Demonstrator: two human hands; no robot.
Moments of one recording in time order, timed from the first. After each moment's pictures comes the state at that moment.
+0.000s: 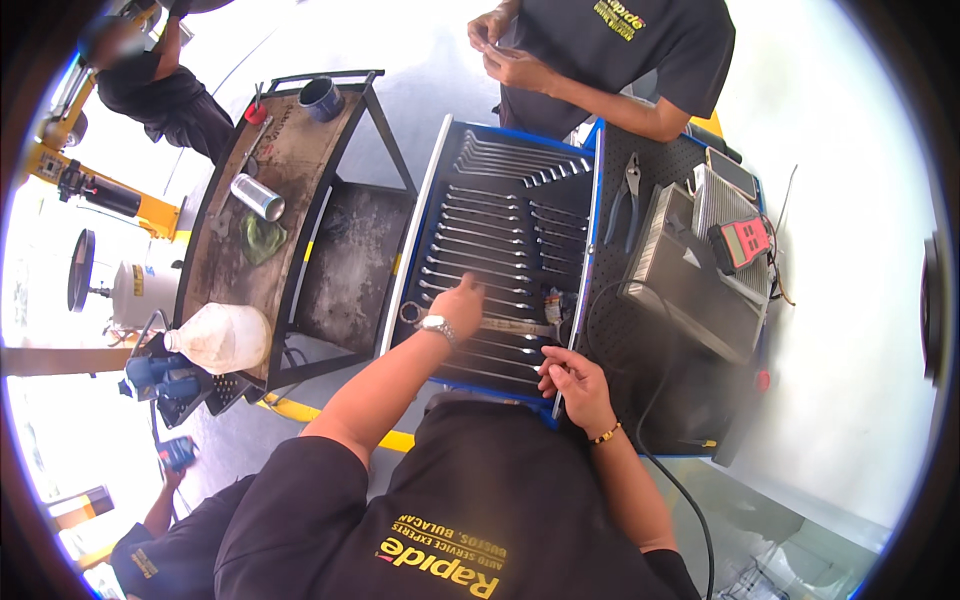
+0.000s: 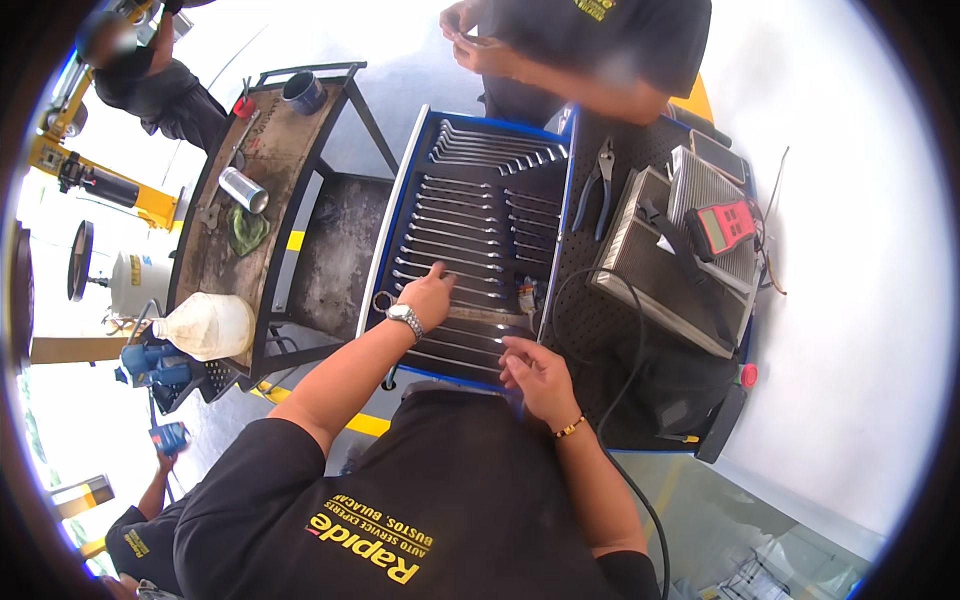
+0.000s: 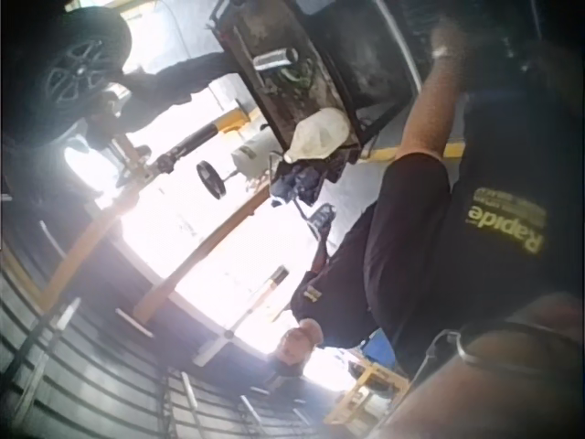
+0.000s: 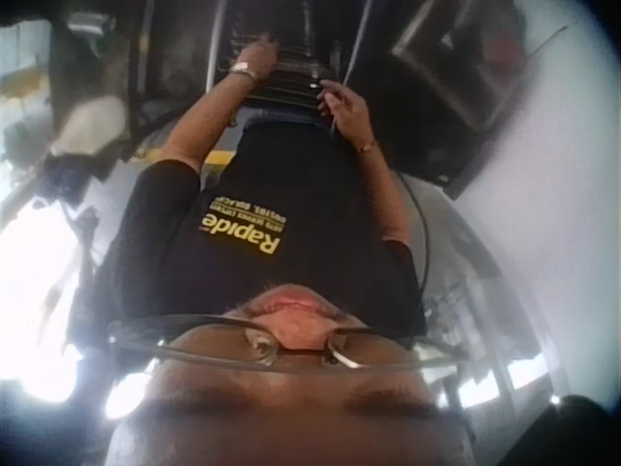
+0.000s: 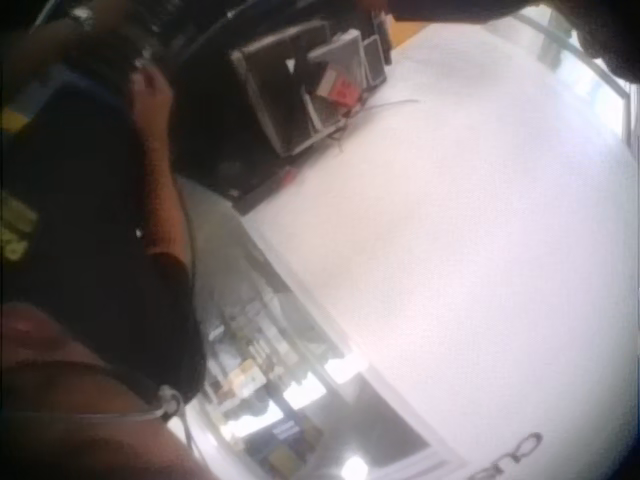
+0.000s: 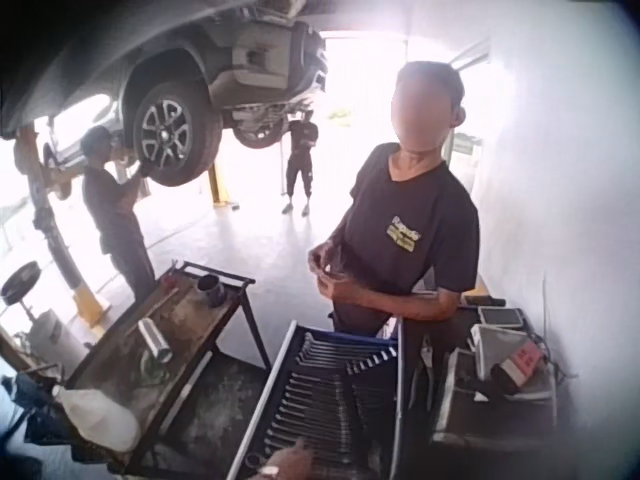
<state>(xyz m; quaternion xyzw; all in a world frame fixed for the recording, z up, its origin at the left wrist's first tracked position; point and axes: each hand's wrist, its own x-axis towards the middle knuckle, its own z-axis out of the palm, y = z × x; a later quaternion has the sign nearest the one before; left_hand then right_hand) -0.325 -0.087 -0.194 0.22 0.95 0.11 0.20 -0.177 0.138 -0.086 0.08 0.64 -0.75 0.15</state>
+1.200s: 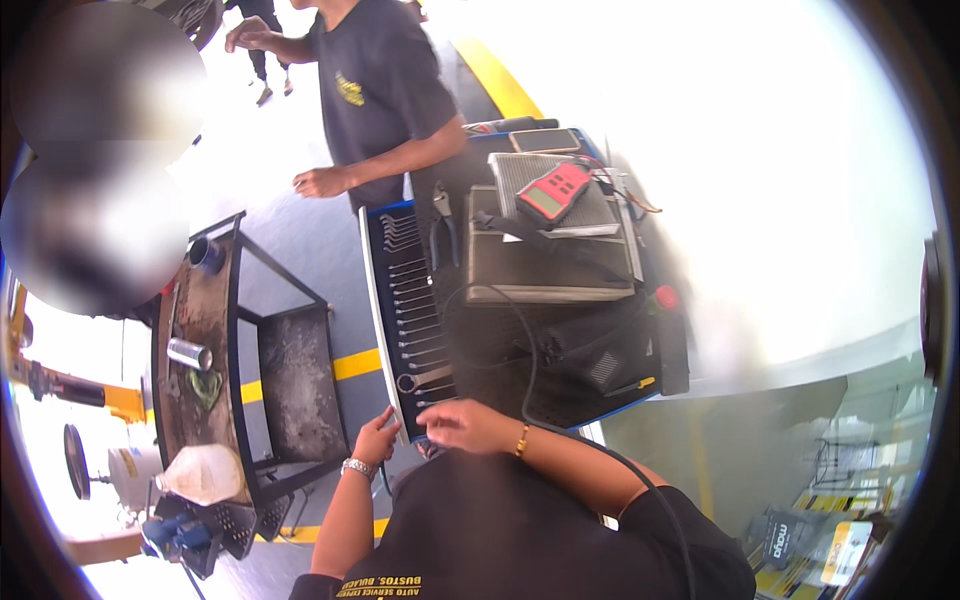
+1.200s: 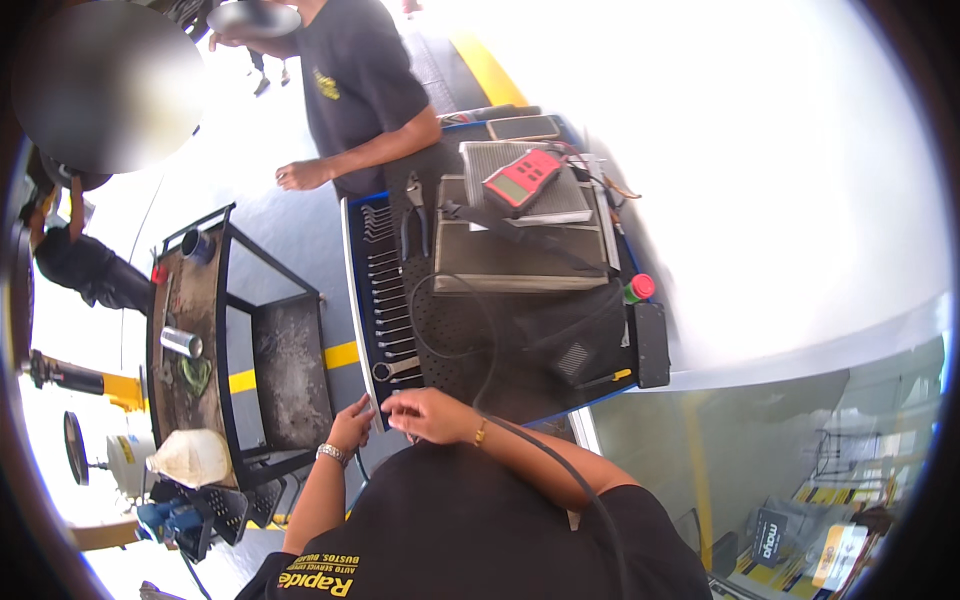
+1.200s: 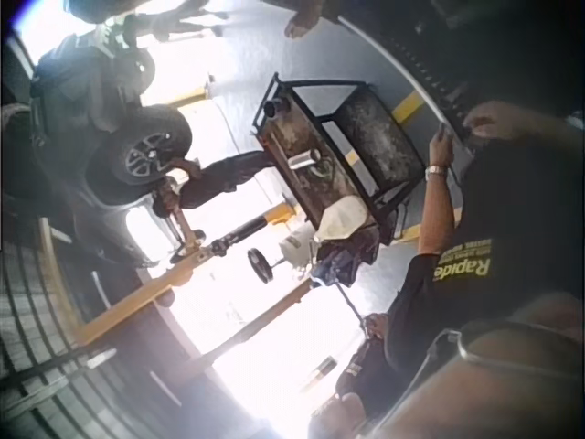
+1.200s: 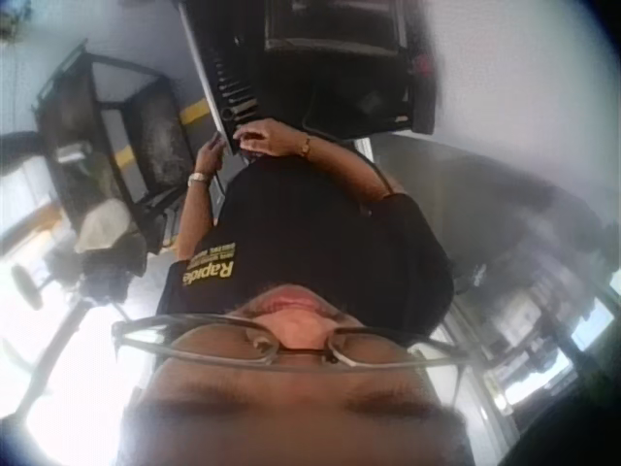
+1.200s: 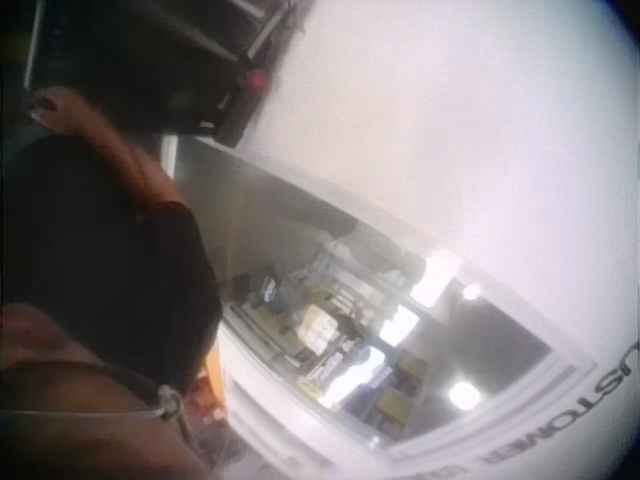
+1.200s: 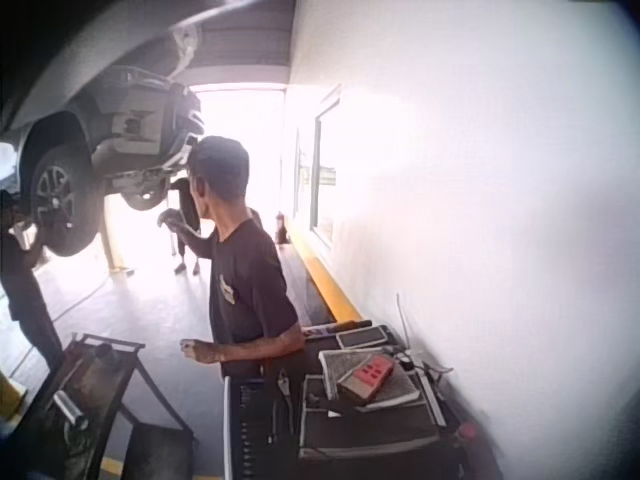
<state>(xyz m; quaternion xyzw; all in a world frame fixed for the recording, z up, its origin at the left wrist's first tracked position) -0.208 -0.122 -0.194 -0.15 0.71 0.55 0.42 -0.149 0.143 -0.071 -0.12 0.72 -0.66 0.18</state>
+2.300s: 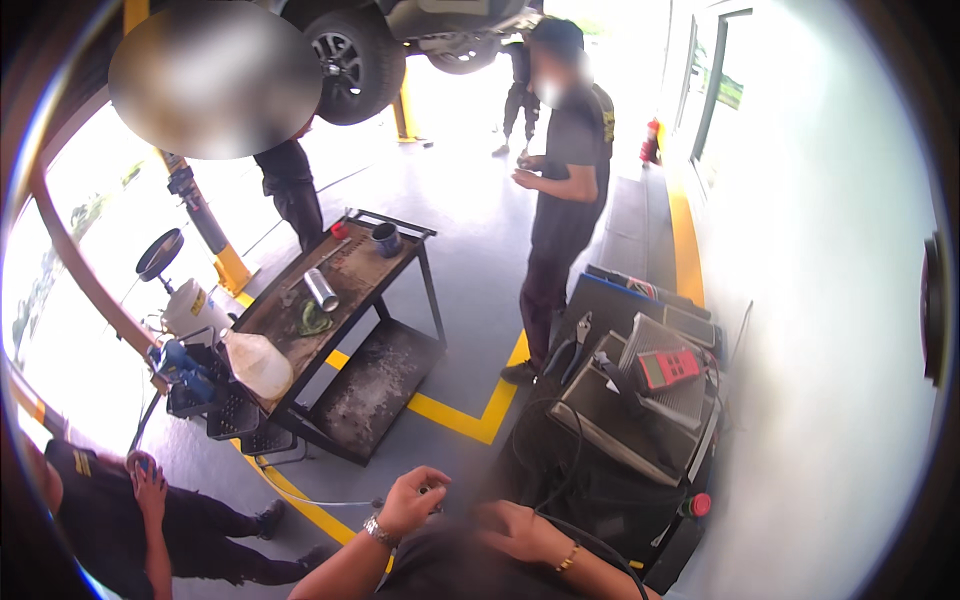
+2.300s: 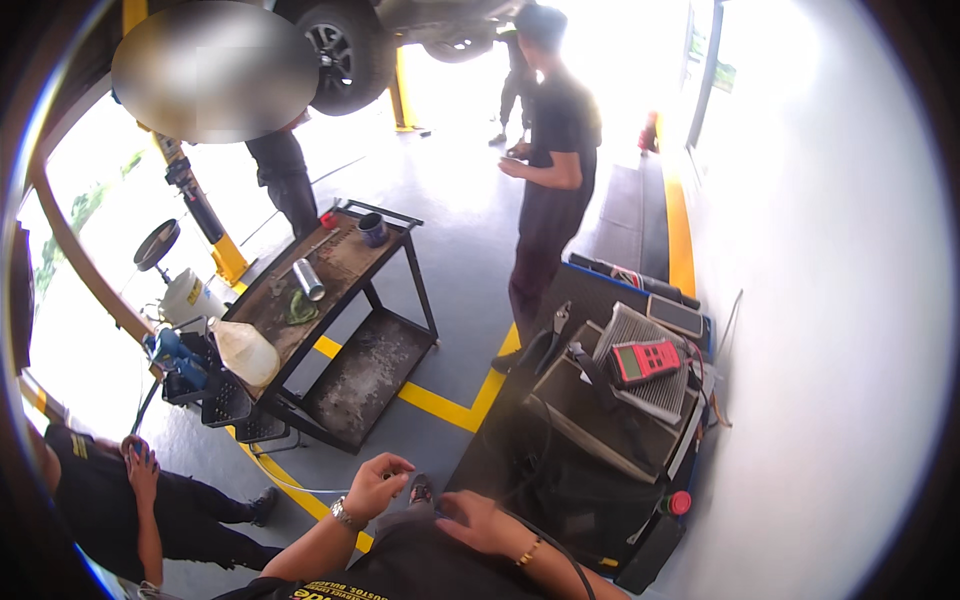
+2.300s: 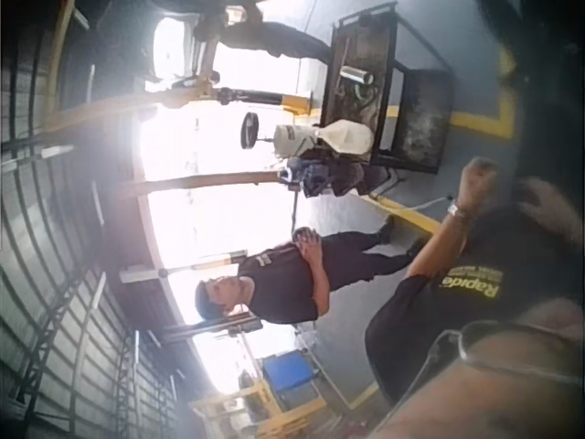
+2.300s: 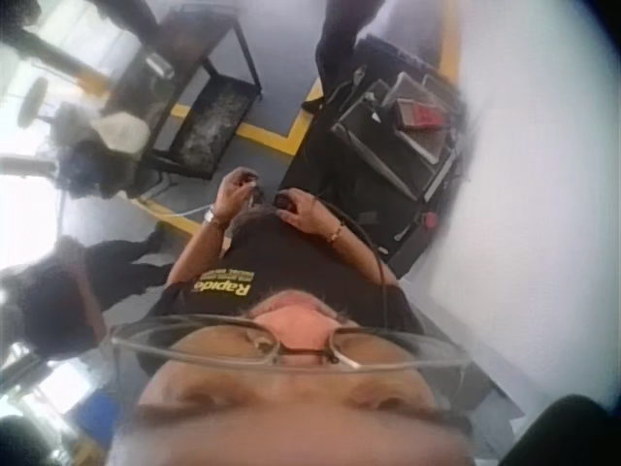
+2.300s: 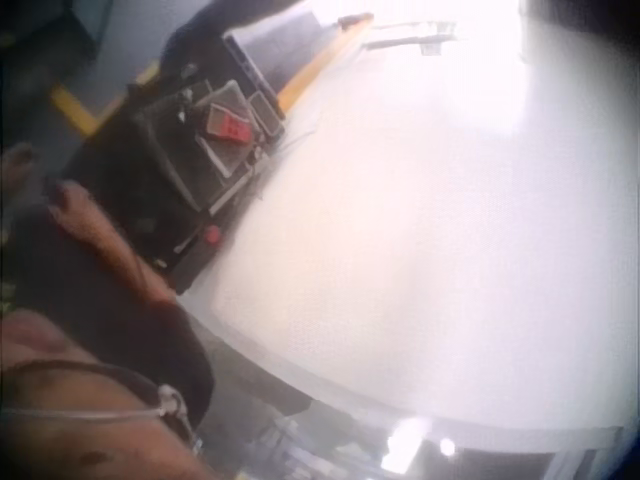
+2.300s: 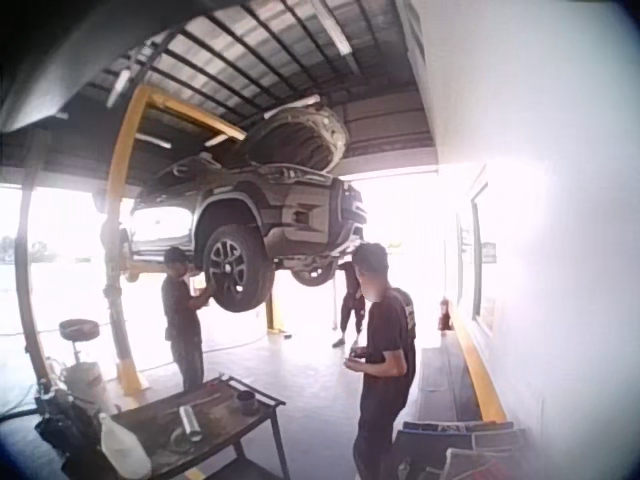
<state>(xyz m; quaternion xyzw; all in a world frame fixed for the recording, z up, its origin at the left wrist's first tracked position) -0.094 -0.016 -0.017 -0.10 0.75 0.65 0.10 -0.115 0.227 -0.031 -0.33 0.77 -0.51 0.18</state>
